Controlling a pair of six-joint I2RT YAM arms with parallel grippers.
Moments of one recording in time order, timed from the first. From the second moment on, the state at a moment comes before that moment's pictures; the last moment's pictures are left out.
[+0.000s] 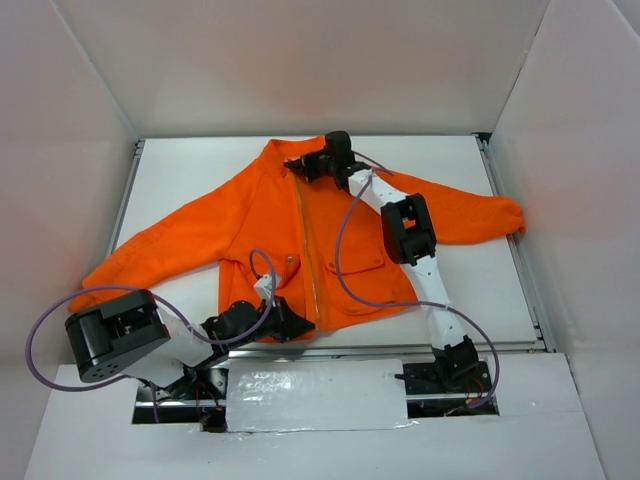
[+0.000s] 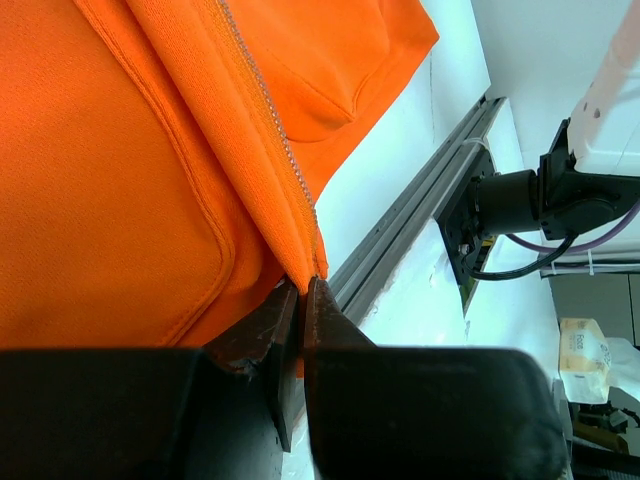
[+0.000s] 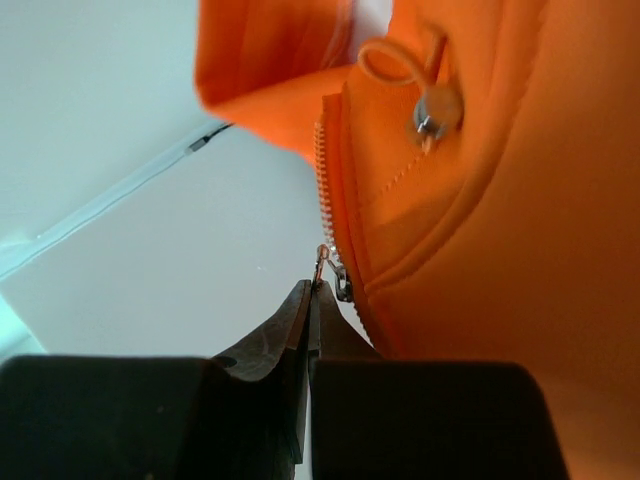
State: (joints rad) left arm -0.99 1.40 0.07 1.04 0.06 -0.95; right arm 0.41 2.63 2.21 -0.03 -0.41 1.71
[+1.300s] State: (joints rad) left arm -1.09 1.46 0.09 1.00 -0.07 -0.98; right arm 0.33 2.63 2.26 0.27 -0.49 1.61
